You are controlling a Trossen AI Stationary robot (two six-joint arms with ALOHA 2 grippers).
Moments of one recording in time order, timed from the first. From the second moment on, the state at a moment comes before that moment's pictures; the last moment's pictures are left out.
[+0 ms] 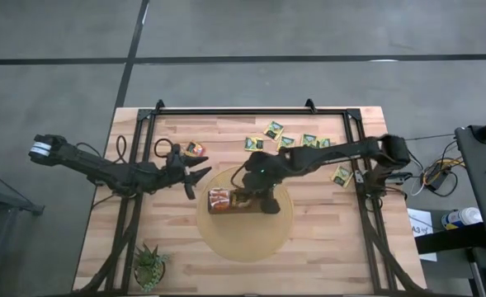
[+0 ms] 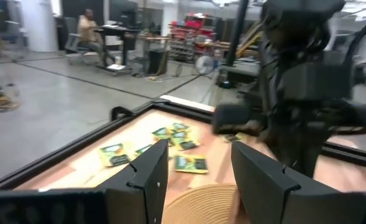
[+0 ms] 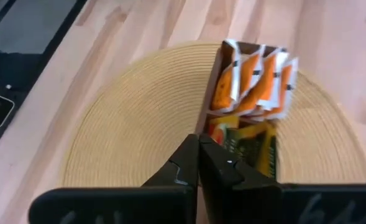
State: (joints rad) left arm -0.23 0.86 0.35 0.54 -0.60 -0.16; right arm 0.02 1.76 1.35 -0.44 -0.32 -0.11
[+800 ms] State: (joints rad) left arm -0.19 0.90 0.78 -0.94 -0.63 -0.95; right arm -0.27 1.12 0.52 0.31 -0.32 -0.22
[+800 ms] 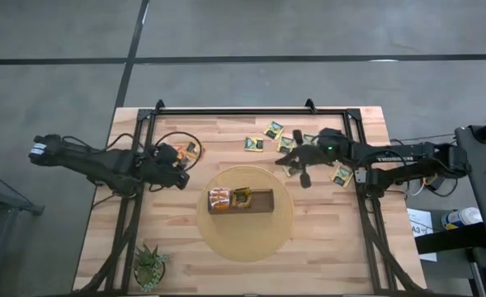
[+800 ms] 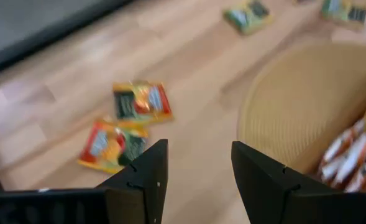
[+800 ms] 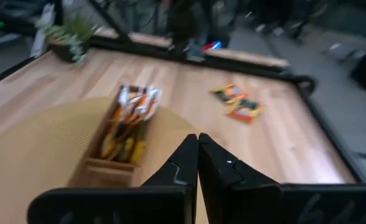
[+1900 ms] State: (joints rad) left arm 0.37 1.42 0.85 -0.89 -0.18 -0.65; right arm -0.49 0.97 0.22 0.71 -0.45 -0.11
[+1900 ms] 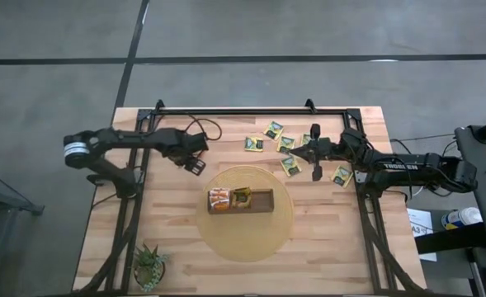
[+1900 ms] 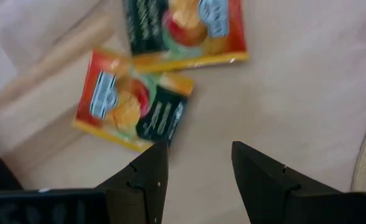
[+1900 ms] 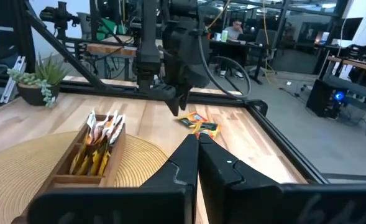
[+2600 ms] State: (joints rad) left arm 0.41 1.71 0.90 -0.91 -0.27 -0.56; right arm -0.48 0.97 0.22 0.69 -0.45 -0.11
